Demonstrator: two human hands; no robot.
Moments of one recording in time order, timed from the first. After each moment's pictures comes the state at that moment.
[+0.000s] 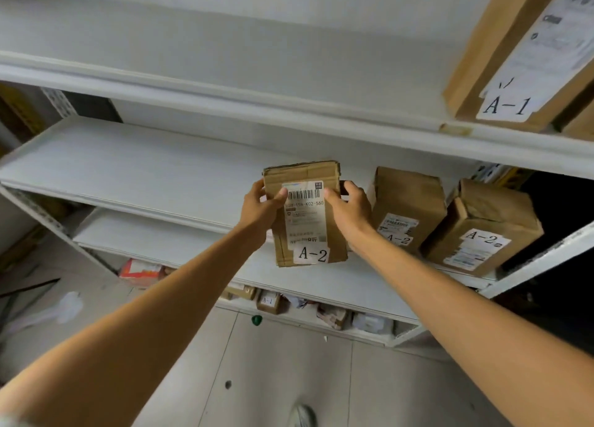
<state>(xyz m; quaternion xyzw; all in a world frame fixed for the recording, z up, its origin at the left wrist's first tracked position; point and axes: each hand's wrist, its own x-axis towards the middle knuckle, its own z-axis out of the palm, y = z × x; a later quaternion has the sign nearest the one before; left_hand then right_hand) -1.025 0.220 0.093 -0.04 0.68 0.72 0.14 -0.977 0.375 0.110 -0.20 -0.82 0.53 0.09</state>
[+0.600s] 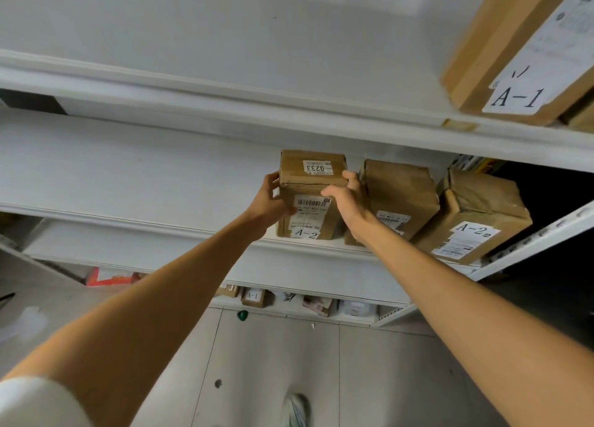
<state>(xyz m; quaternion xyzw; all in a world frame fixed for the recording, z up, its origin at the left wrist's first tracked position) -1.075 0.255 0.072 0.07 0.71 0.64 0.27 -1.010 0.403 0.104 -0.28 -0.78 0.56 0.03</state>
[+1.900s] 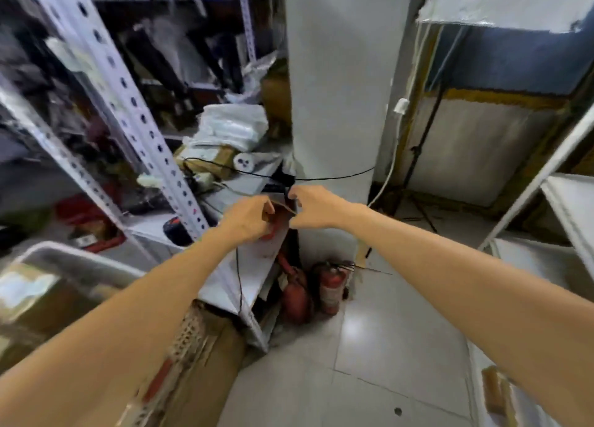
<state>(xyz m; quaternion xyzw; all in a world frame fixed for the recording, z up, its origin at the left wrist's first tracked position) -0.446 -0.168 0.174 -0.58 0.79 0.18 -0.08 -0.619 -0.150 0.202 0.78 -0.58 0.08 -0.21</state>
